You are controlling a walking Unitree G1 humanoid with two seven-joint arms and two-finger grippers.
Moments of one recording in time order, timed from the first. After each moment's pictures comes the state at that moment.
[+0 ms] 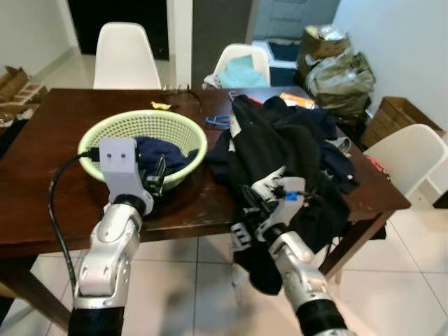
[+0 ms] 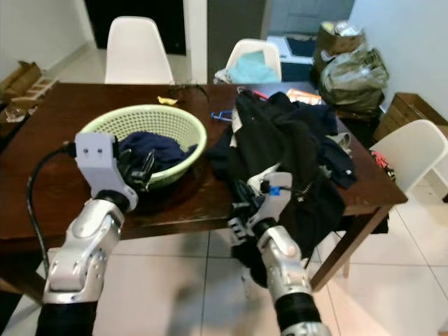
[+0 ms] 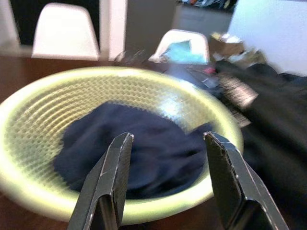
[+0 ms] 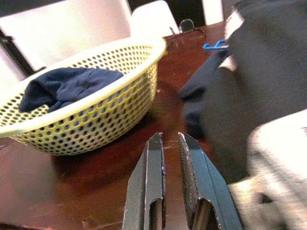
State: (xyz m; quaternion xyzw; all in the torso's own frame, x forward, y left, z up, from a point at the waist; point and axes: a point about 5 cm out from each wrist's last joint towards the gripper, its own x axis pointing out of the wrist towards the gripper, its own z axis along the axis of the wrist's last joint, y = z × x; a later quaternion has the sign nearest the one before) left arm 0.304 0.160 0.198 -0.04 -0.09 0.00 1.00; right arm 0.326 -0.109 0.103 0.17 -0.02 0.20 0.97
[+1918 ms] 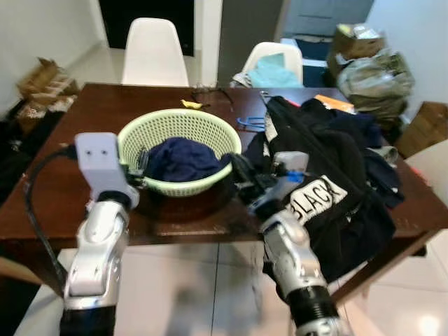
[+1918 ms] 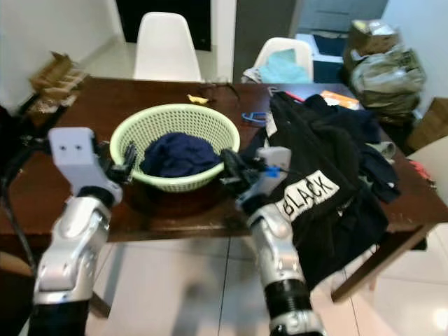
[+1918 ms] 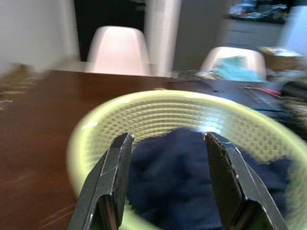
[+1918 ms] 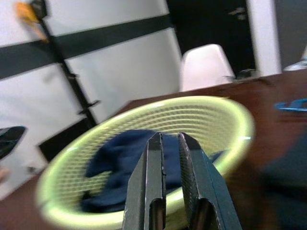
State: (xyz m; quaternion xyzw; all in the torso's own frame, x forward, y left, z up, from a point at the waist) left arm 0.301 0.170 0.206 -0.02 -0.13 0.03 0.99; right arm 0.332 -0.095 0.154 0.19 -0.13 0.23 0.95
